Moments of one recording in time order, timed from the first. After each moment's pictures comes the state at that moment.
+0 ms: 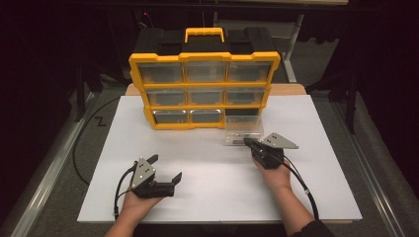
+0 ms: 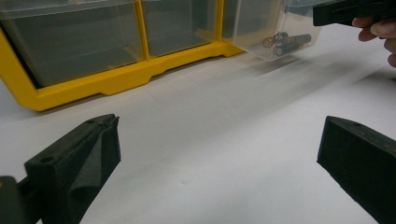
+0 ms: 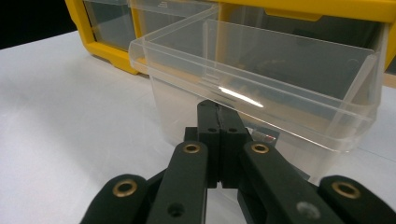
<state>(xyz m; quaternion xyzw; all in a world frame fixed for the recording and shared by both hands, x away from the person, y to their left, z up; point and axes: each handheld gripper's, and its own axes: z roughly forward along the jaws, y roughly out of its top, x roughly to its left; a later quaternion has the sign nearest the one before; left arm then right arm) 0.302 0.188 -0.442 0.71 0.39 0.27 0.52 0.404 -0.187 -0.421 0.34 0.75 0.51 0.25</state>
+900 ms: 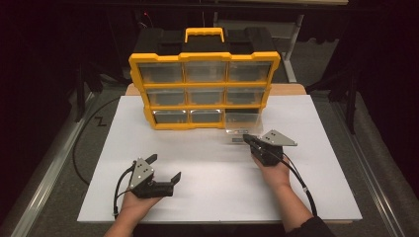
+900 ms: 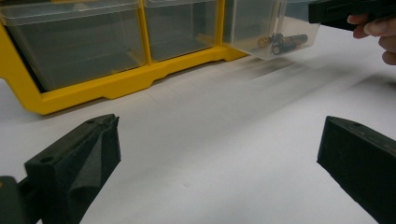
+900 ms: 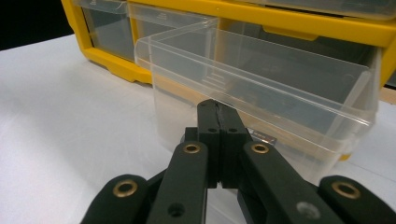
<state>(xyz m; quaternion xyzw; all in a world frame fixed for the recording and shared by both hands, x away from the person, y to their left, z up) 0.301 0.190 -0.441 0.71 0.38 0.27 0.52 0.408 -0.183 -0.413 0.33 0.75 0.51 0.26</state>
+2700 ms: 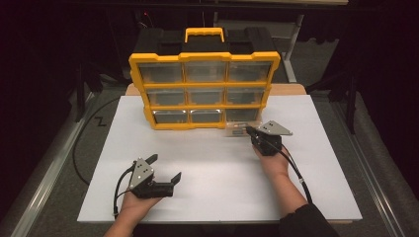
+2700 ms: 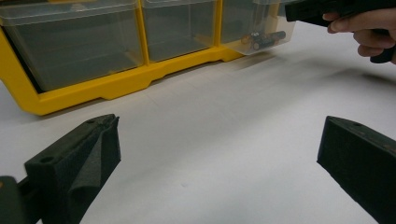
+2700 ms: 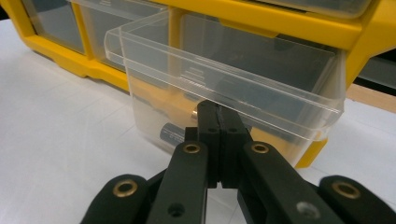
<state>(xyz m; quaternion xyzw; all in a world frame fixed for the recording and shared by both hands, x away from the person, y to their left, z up) 0.301 0.190 -0.441 0.71 0.38 0.27 0.53 0.439 -0.181 -0.412 0.36 0.75 0.47 0.30</state>
